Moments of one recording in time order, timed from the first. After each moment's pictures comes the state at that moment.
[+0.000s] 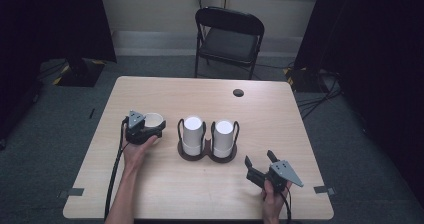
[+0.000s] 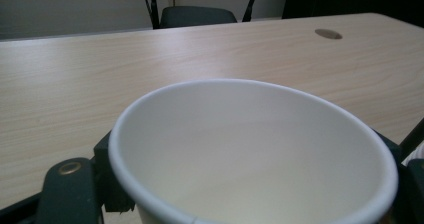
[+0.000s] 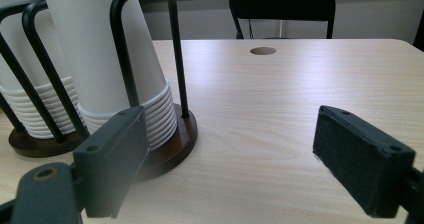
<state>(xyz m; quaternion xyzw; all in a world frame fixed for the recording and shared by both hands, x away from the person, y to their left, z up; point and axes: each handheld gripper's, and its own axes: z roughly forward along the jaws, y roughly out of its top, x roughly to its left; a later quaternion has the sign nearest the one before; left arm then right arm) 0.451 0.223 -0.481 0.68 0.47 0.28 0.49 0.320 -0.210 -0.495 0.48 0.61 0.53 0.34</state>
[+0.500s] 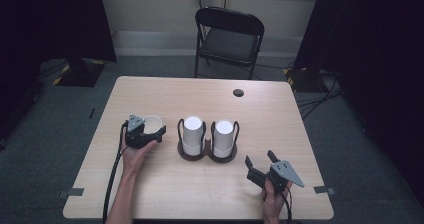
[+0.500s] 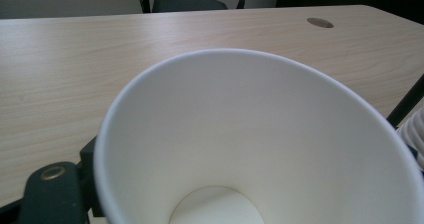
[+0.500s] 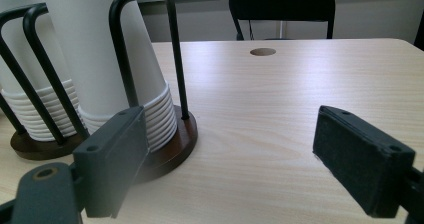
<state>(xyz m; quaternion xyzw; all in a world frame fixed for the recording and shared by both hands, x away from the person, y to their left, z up) 0.443 0.225 -0.489 0.68 0.48 0.27 0.48 0.320 -0.211 -0.495 0.48 0.61 0.53 0.34</state>
